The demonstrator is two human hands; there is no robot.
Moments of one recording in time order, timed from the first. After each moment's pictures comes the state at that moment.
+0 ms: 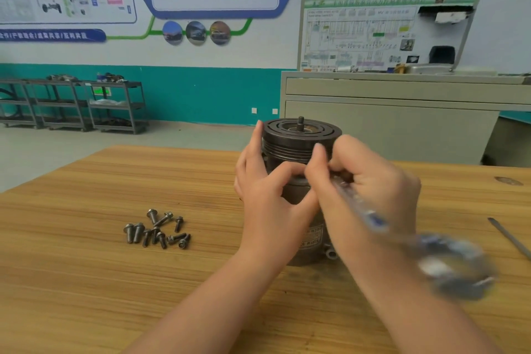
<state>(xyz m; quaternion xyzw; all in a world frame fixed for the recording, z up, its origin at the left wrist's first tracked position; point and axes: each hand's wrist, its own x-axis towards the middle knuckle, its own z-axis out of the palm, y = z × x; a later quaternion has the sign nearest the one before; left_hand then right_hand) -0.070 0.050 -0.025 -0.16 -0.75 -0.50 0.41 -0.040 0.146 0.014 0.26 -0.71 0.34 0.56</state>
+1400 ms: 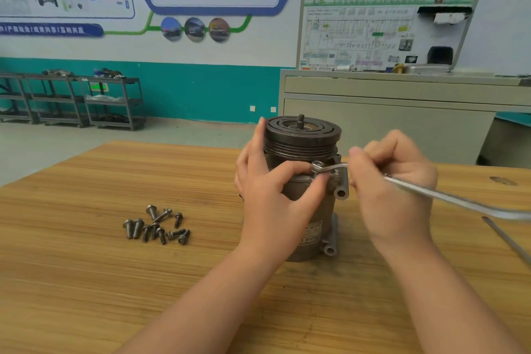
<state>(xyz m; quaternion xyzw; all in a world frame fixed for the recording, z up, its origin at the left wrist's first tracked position) -0.074 0.050 -0.030 -0.15 -0.74 -0.49 0.43 -0.066 0.173 0.006 0.24 -0.60 0.66 0.39</state>
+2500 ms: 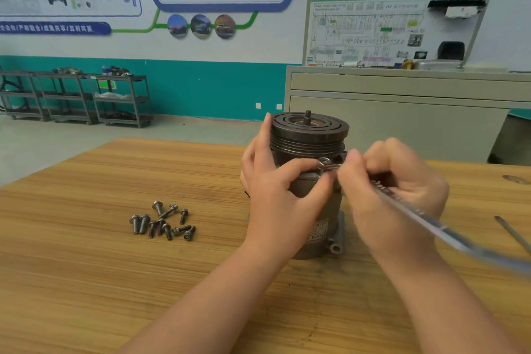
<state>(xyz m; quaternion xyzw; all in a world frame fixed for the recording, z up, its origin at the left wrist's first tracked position) -0.065 0.054 -0.022 -0.14 -0.76 -0.49 0.40 -0.066 0.174 -0.001 0.28 -0.64 0.54 0.47</state>
